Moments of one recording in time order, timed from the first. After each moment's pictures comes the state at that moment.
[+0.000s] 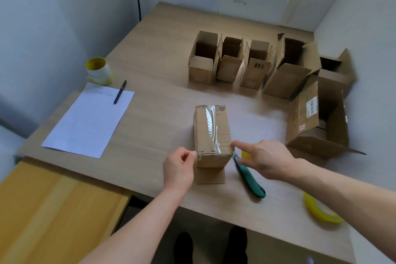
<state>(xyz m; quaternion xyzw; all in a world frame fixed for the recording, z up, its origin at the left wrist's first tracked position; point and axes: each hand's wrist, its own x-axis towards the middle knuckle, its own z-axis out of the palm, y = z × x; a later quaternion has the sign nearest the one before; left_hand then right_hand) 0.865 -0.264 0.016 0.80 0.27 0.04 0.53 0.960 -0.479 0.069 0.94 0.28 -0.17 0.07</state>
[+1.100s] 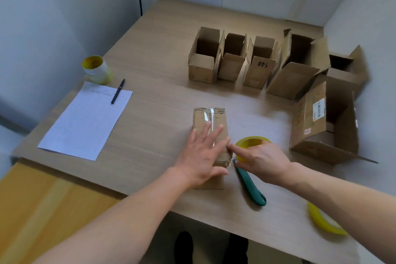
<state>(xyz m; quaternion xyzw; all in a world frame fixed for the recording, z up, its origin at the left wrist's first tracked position) 0.930 -0.271 -0.003 0.98 -0.18 -0.03 0.11 0.990 -0.492 0.015 0.89 0.44 -0.02 0.06</state>
